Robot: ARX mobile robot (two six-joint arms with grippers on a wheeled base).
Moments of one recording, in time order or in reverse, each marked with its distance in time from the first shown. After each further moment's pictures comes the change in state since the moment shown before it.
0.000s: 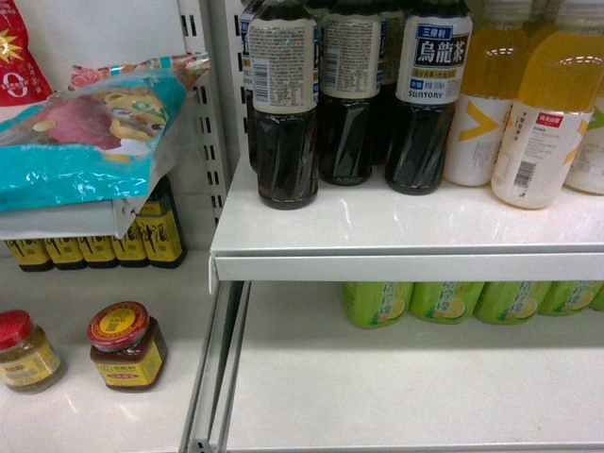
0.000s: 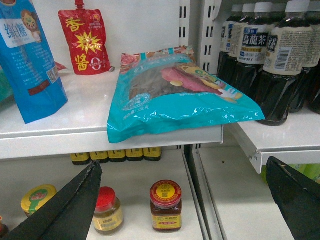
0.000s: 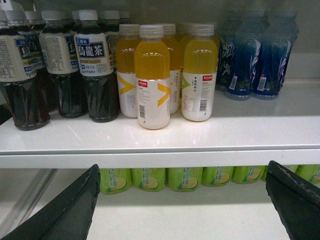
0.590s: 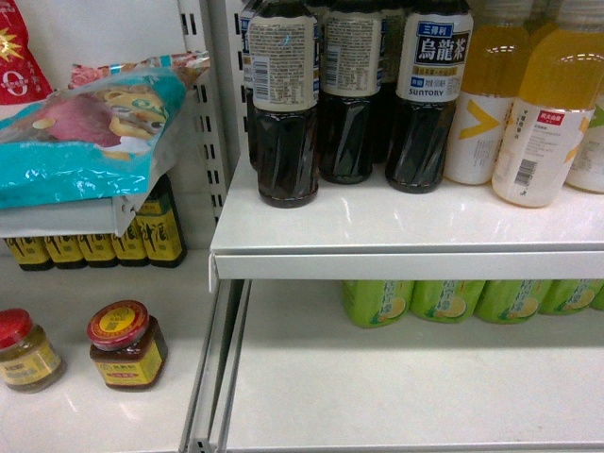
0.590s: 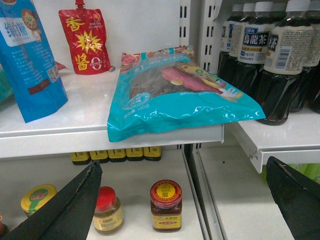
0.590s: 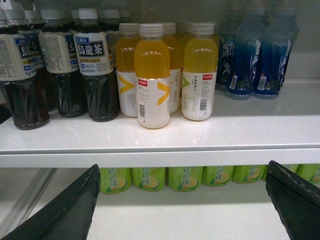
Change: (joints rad) left arm 0.000 0.000 0.000 0.001 0.000 0.000; right arm 0.000 0.000 0.000 0.001 0.000 0.000
